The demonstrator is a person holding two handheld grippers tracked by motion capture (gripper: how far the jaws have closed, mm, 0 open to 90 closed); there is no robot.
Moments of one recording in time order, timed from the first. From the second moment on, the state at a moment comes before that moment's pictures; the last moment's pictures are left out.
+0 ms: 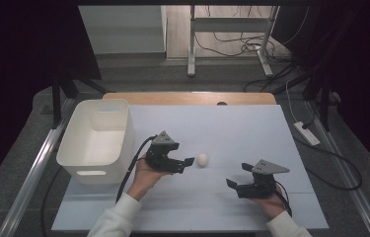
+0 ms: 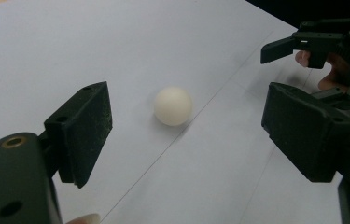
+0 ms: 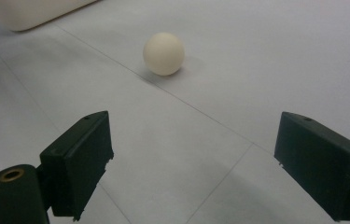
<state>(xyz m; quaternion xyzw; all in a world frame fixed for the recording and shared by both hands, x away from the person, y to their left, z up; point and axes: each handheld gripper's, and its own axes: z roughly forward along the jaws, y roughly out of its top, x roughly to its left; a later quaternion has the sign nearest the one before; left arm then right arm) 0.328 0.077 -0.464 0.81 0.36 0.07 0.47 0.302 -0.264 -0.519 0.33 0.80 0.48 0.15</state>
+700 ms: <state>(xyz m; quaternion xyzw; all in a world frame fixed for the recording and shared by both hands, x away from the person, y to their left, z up) 0.340 0.063 -0.476 0.82 0.35 0.06 0.45 0.302 -0.264 -0.519 0.33 0.80 0.47 0.15</state>
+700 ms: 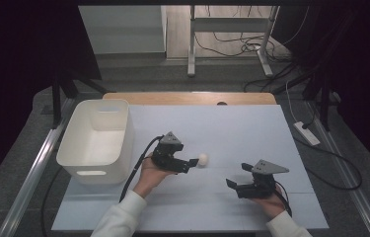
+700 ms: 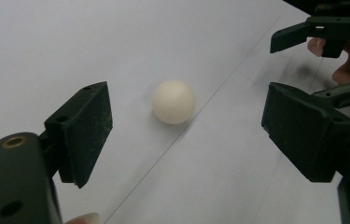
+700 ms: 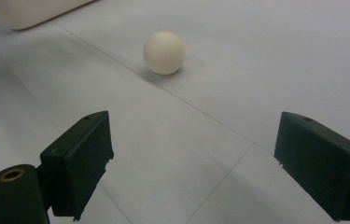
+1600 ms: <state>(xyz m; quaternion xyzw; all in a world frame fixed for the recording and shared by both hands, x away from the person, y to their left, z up) 0.358 0.042 -0.488 0.83 0.36 0.04 0.43 0.303 -0.264 -0.519 0.33 0.80 0.47 0.15</state>
